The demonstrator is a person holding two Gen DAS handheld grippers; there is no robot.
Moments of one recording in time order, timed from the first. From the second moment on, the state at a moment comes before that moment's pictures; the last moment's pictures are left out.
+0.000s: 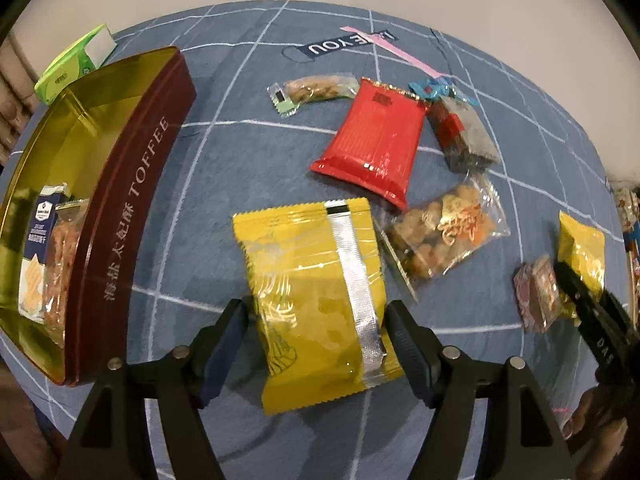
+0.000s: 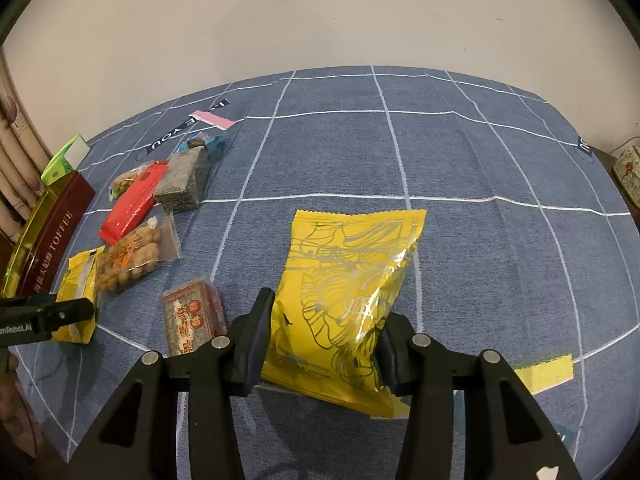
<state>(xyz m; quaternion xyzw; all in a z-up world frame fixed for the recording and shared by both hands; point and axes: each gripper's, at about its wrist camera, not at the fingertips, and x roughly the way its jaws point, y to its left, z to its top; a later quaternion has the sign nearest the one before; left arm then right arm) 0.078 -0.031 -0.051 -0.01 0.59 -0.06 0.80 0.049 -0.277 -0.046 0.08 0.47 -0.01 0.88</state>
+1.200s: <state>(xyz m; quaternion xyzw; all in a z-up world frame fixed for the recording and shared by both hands) 0.053 0.006 0.022 0.04 0.55 -0.10 0.83 0.049 -0.271 -0.047 0.05 0.47 -0.01 0.88</state>
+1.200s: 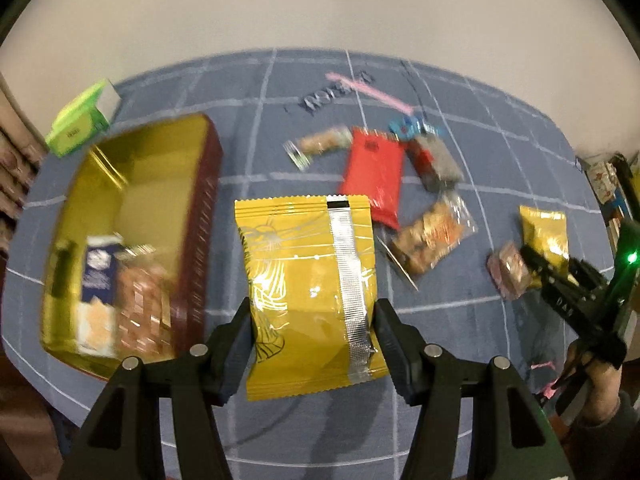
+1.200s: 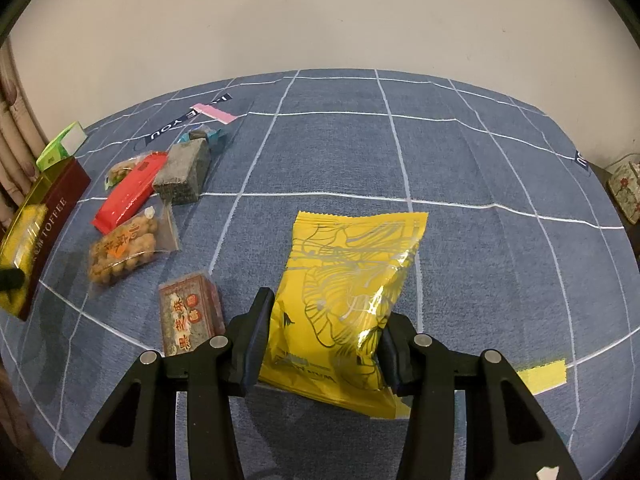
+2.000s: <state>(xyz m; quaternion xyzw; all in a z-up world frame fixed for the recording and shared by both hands) 0.093 0.174 0.006 0.10 0.57 0.03 0.81 0.055 -0.265 -0.046 0.04 0.48 -0.03 0.87</state>
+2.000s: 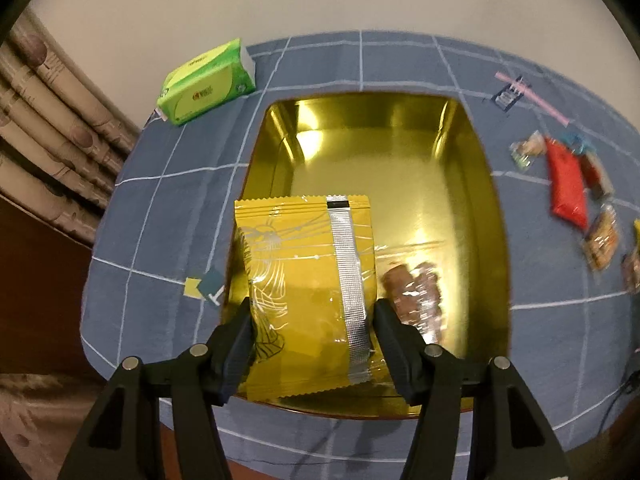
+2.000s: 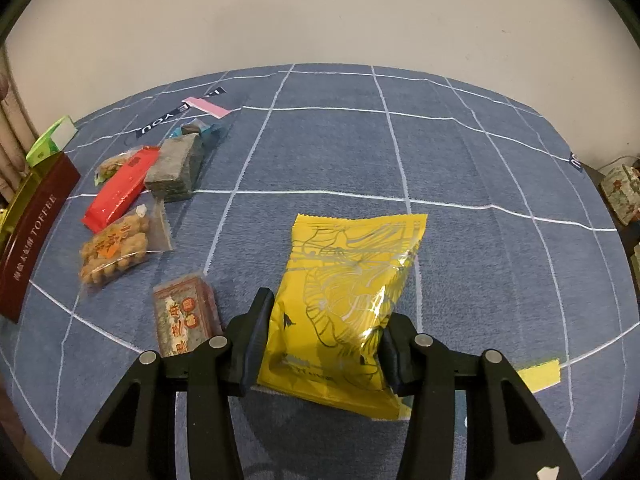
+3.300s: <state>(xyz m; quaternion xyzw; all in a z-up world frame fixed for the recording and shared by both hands) 0.078 0.193 -0.004 0.09 0.56 0.03 0.82 0.057 -0.256 -0.037 0.04 0.50 -0.07 0.87</state>
